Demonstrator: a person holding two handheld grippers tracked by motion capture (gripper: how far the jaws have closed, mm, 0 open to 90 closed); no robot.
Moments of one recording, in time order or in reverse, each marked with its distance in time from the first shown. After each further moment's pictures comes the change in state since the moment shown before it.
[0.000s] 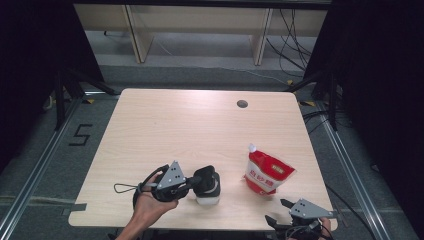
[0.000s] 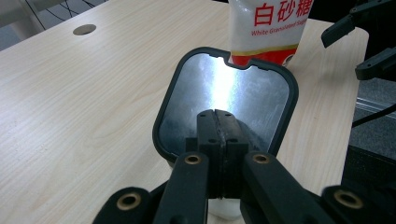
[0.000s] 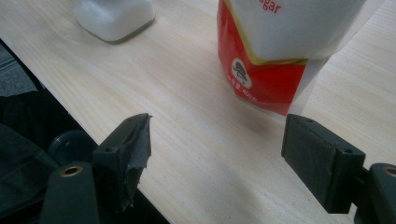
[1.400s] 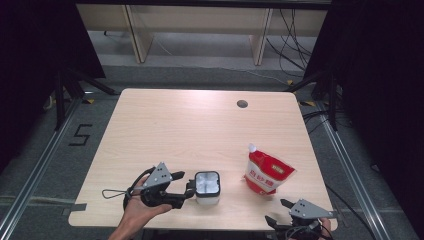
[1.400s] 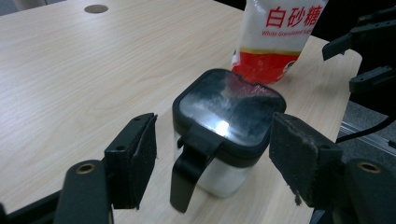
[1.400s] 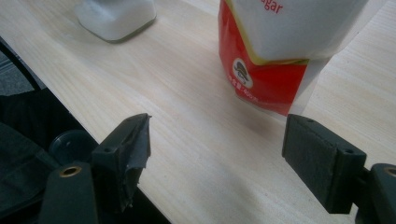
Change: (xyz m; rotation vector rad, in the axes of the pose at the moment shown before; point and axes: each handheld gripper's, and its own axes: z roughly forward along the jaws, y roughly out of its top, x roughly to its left) left arm 0.010 -0.022 -0.022 -0.023 0.000 -0.163; right arm -0.001 0.000 0.001 0.007 0.042 -0.006
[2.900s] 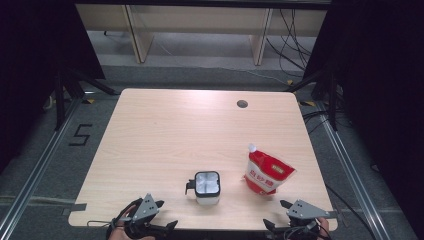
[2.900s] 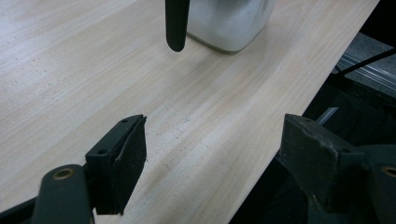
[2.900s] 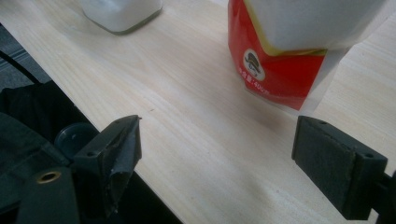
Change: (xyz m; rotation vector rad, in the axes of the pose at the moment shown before) left arm -0.013 -0.081 -0.023 0.194 0.077 0.027; right arm 0.003 -0.002 0.002 0.018 -0.026 -0.006
